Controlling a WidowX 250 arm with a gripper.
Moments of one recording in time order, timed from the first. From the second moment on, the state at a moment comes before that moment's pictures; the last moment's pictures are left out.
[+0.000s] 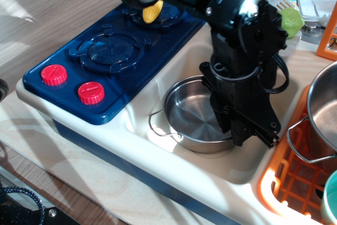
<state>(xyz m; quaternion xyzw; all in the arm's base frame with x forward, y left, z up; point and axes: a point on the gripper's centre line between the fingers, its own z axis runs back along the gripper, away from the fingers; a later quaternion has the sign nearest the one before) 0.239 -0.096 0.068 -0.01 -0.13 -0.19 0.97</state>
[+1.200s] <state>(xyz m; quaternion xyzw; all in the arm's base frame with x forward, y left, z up) 0.219 -0.070 0.172 0.06 -0.02 -0.18 0.98</state>
